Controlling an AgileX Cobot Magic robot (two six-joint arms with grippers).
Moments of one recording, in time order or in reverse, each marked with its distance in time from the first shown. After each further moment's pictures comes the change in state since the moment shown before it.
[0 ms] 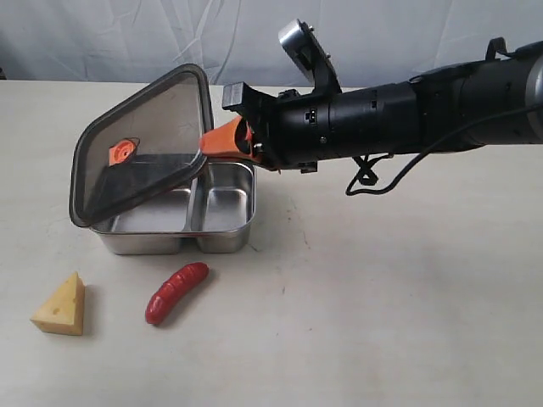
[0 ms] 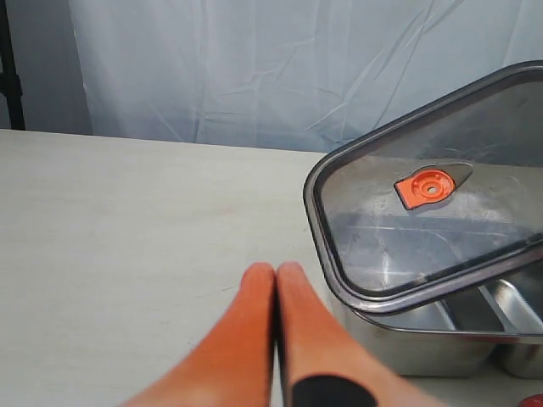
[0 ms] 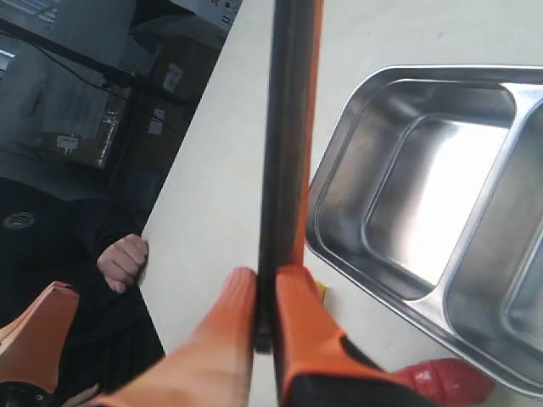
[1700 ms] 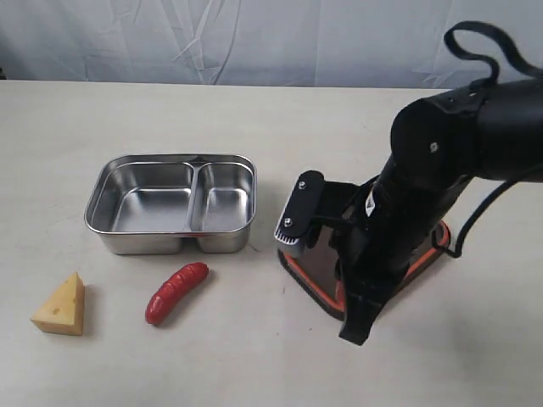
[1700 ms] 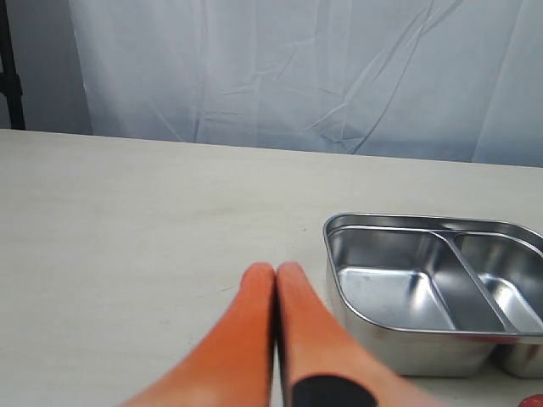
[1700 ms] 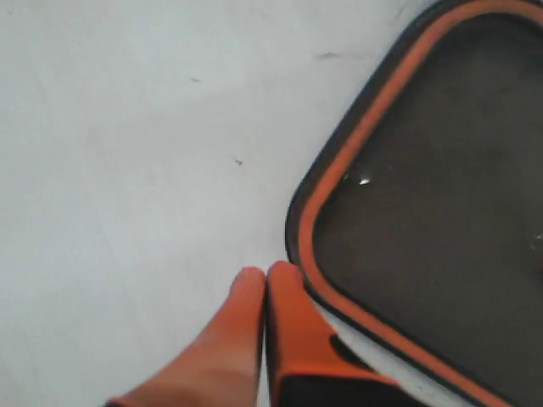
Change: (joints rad) left arm 0.000 0.000 0.000 0.000 0.000 0.000; right arm 0.169 -0.133 0.105 -1.541 0.056 0.397
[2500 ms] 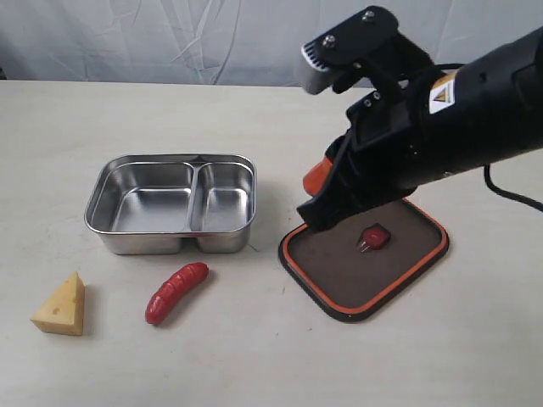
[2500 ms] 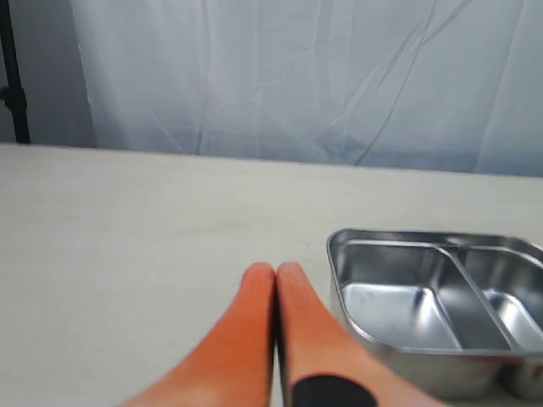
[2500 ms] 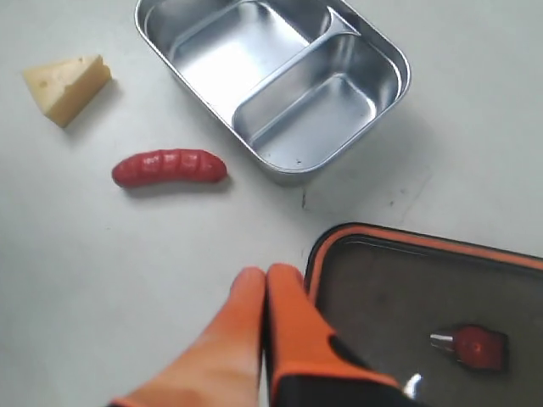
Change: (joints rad) left arm 0.000 0.000 0.002 0.010 -0.040 0.000; right arm 0.004 -0.366 -0.029 0.121 -0.164 0.343
